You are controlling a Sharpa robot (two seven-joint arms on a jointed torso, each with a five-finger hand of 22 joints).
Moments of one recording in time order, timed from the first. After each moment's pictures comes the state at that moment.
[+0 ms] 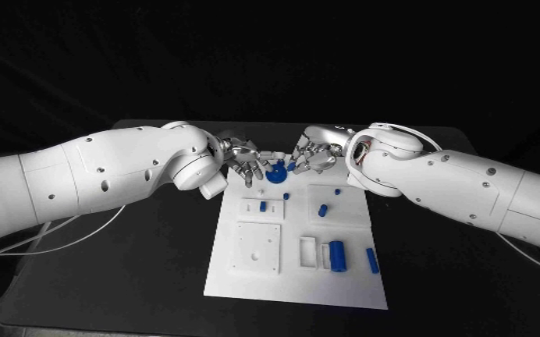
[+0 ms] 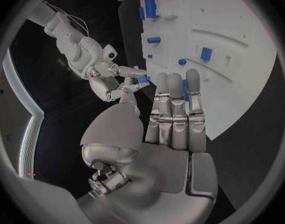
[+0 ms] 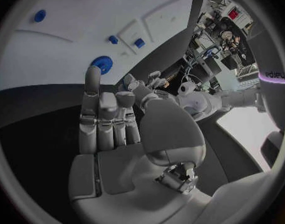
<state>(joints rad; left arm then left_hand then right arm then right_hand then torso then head) 1.46 -0.67 -0.24 1.41 -0.54 -0.13 -0.32 1.07 0.06 -0.23 0.21 0.05 1.18 0.06 0.07 0.08 1.42 -0.02 0.33 0.26 1.31 -0.07 0.78 0.58 0.03 1.28 -0.09 0.16 1.04 1.27 -0.62 -0.02 1.33 -1.38 -0.10 -0.01 1.24 0.04 0.38 -0.27 0.05 1.25 0.06 0.06 0.08 1.35 -0.02 0.89 0.96 1.36 -0.08 1.03 1.22 0.07 1.39 -0.10 0.17 1.00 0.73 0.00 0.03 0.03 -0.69</state>
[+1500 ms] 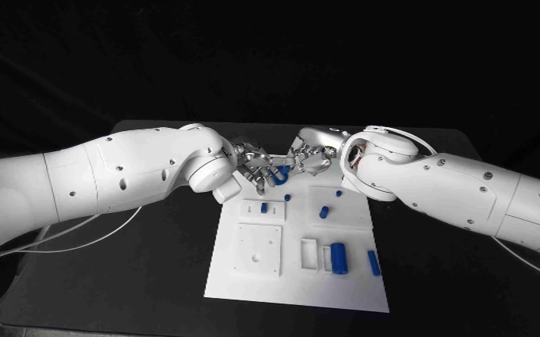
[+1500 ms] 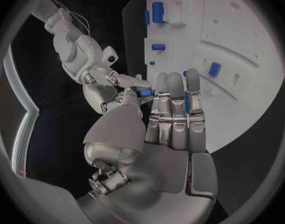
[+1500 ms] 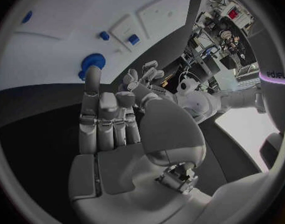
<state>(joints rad) 1.46 -0.61 -0.24 1.39 -0.48 -0.12 -0.37 1.11 0.14 -0.21 0.17 0.05 1.21 0.05 0.07 0.09 1.43 -0.02 0.29 0.25 1.31 -0.07 0.77 0.56 0.03 1.28 -0.09 0.13 1.03 1.27 -0.60 -0.01 1.36 -1.39 -0.12 -0.04 1.24 0.04 0.39 -0.27 0.05 1.26 0.06 0.06 0.08 1.35 -0.02 0.89 0.96 1.36 -0.08 1.03 1.22 0.07 1.39 -0.10 0.17 1.00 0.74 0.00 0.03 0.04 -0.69</state>
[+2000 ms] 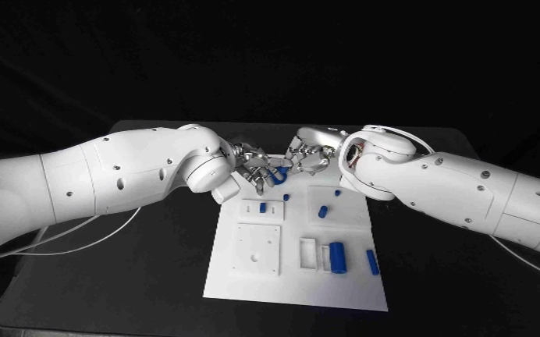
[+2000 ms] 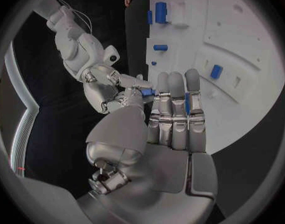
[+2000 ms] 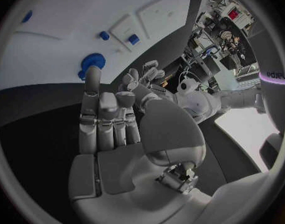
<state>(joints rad) 1.46 -0.61 -0.24 1.39 -0.46 -0.12 -0.37 1.12 0.19 -0.19 0.07 0.05 1.21 0.05 0.07 0.09 1.43 -0.01 0.28 0.25 1.31 -0.07 0.76 0.56 0.03 1.29 -0.08 0.12 1.03 1.27 -0.60 -0.01 1.36 -1.39 -0.12 -0.04 1.24 0.04 0.39 -0.27 0.05 1.25 0.06 0.06 0.08 1.35 -0.02 0.89 0.96 1.36 -0.08 1.03 1.22 0.07 1.39 -0.10 0.17 1.00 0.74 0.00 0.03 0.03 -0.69</state>
